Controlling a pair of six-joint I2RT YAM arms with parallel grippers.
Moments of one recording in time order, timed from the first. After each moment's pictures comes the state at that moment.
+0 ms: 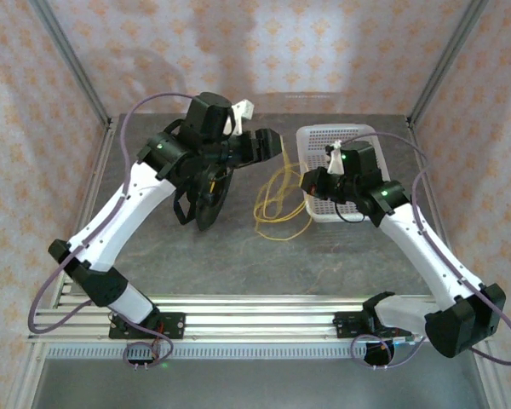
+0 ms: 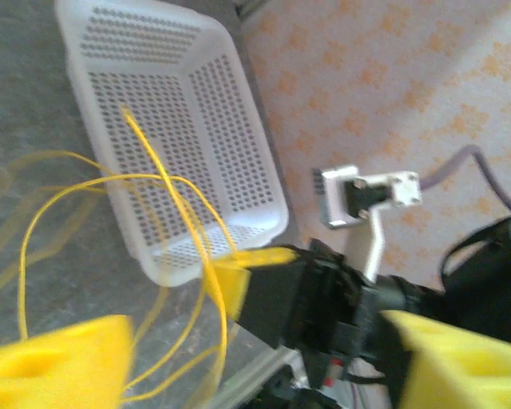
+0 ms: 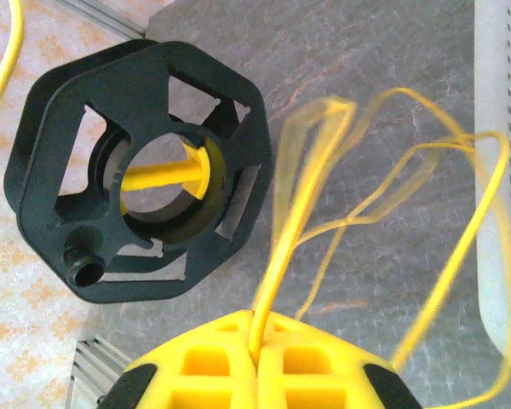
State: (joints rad) left arm -0.61 1.54 1.86 -0.86 0.31 -0.78; right arm 0.42 1.17 1.16 -0.66 -0.36 0.66
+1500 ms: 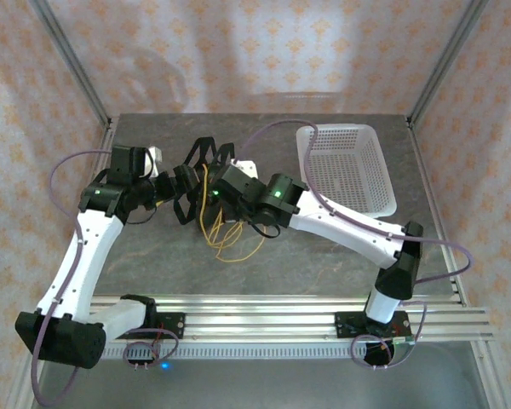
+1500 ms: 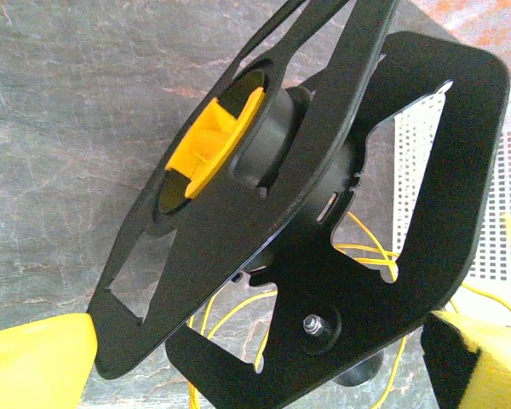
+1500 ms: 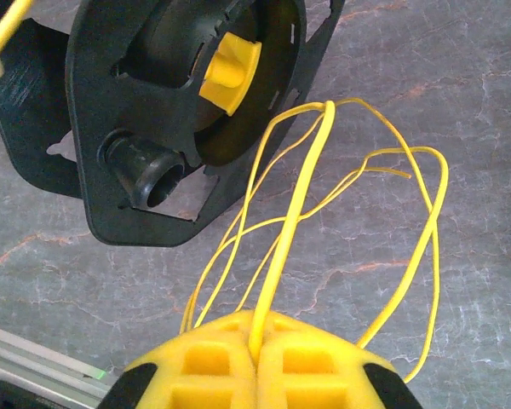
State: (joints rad) left arm -0.09 1.11 1.18 -0.90 0.28 -0.58; right arm 1.12 1.73 1.83 -1.09 0.33 0.85
